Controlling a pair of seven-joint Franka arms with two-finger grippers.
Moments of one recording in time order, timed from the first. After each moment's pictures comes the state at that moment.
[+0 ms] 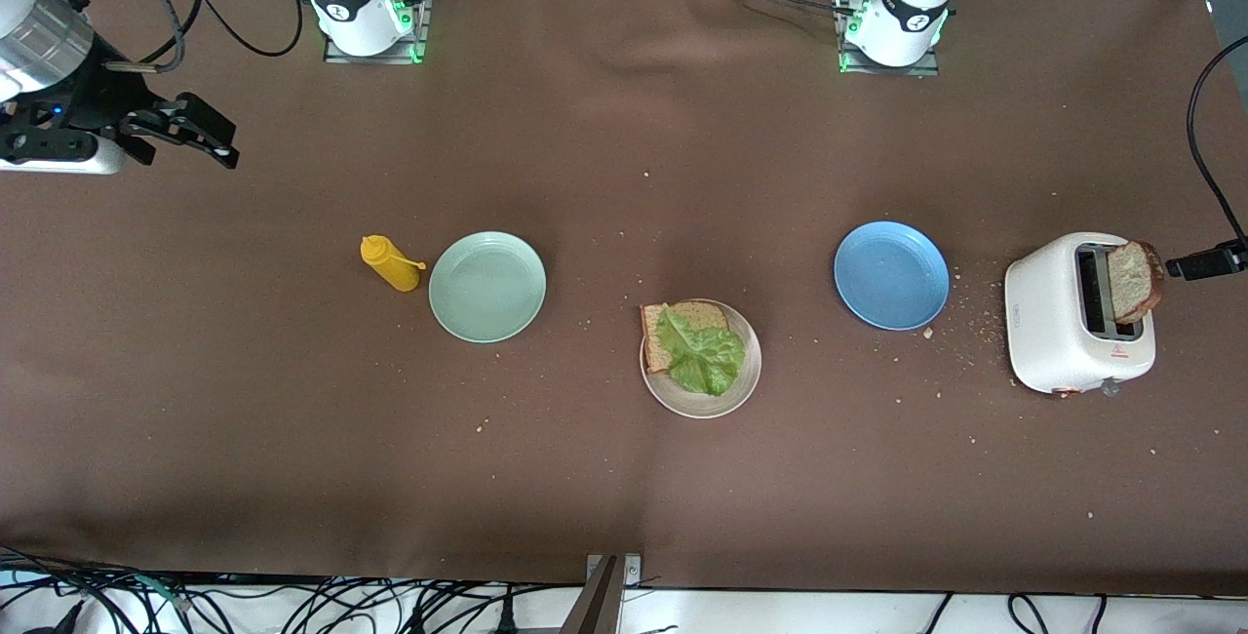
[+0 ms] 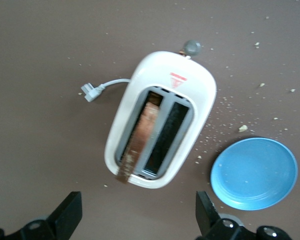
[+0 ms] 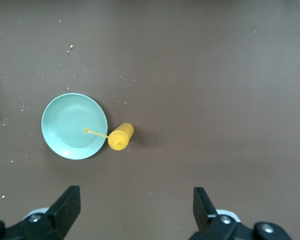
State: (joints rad) left arm 0.31 0.38 0.04 -1.40 0.05 1.59 0.01; right arm 0.06 -0.04 0.03 -1.66 0.01 1.65 0.13
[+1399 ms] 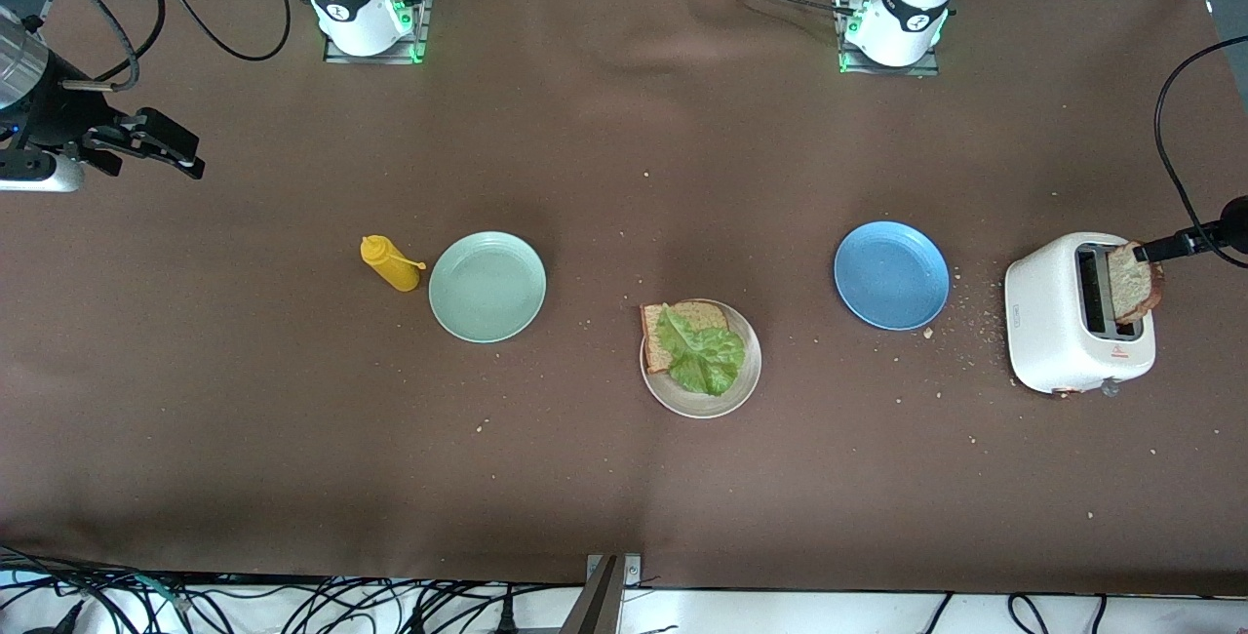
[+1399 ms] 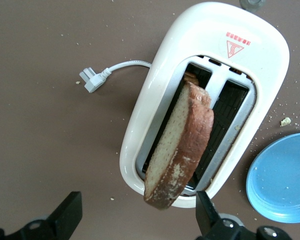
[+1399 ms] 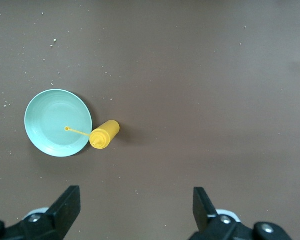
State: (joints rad) left arm 0.38 0.29 0.02 -1.76 0.04 1.86 0.09; right arm 0.06 -0.02 -0.02 -1.66 0.01 1.63 0.07
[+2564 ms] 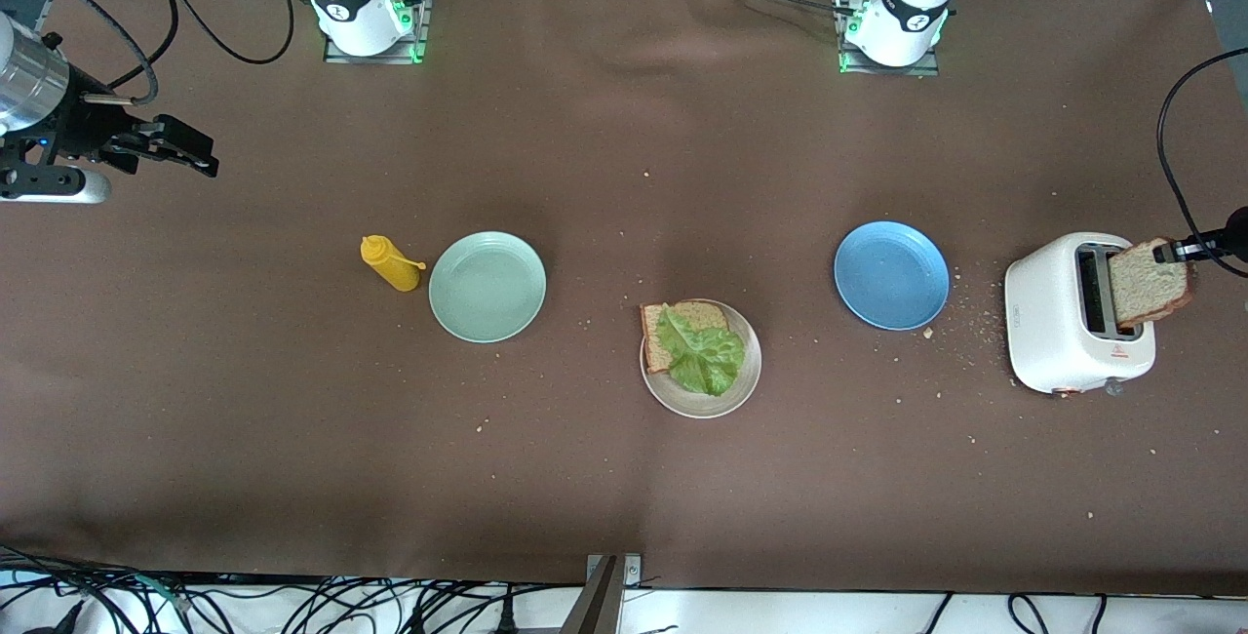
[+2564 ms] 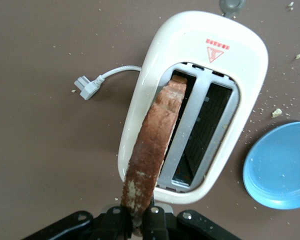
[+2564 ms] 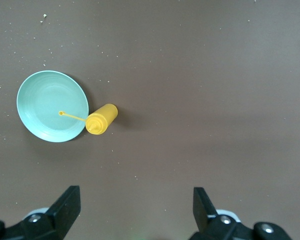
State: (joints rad) left arm 0.38 0.33 0.02 -1.62 0.04 1.74 0.16; right arm 0.06 0.01 -0.01 -1.66 0.02 1.58 0.07
